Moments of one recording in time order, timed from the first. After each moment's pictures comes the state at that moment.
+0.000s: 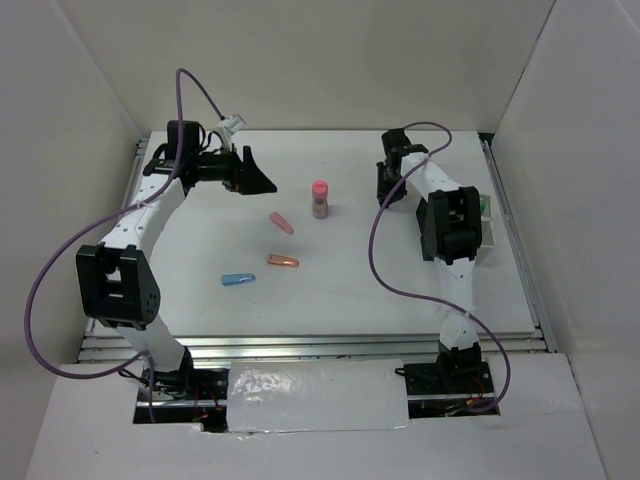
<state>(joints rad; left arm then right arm) -0.07 1.68 1.49 -0.45 1.01 -0.09 0.18 2.36 1.98 -0.76 0.05 0.23</state>
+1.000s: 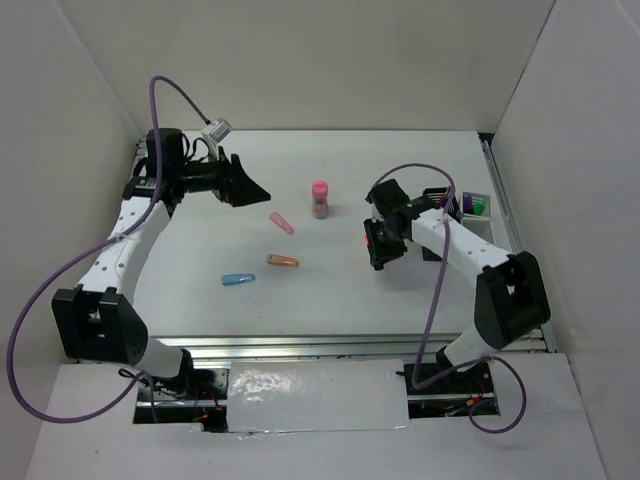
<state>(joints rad) -0.06 1.48 1.40 -0.46 1.02 -0.09 0.43 1.59 1.14 -0.79 -0.06 0.26</state>
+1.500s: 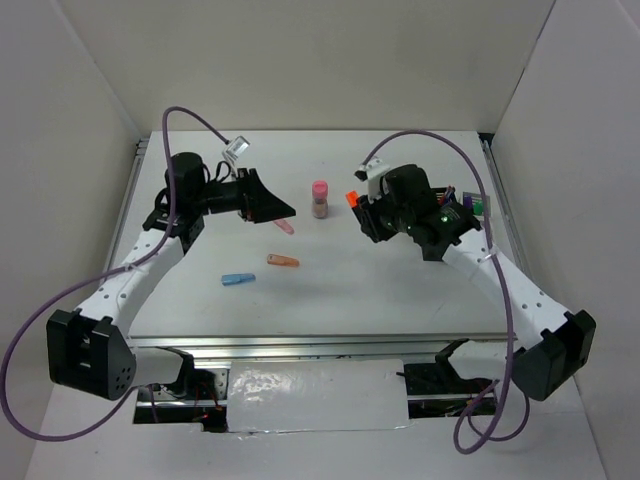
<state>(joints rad) -0.21 1.29 1.07 -0.02 0.99 -0.57 0.52 1.25 1.23 -0.71 -0.06 -0.05</state>
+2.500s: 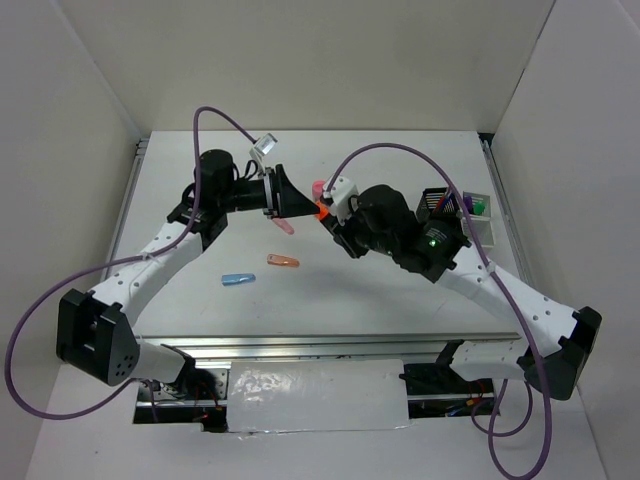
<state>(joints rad) -0.39 1.37 1.14 0.05 0.87 -0.77 0.85 1.20 1.25 -0.61 0.08 -0.14</state>
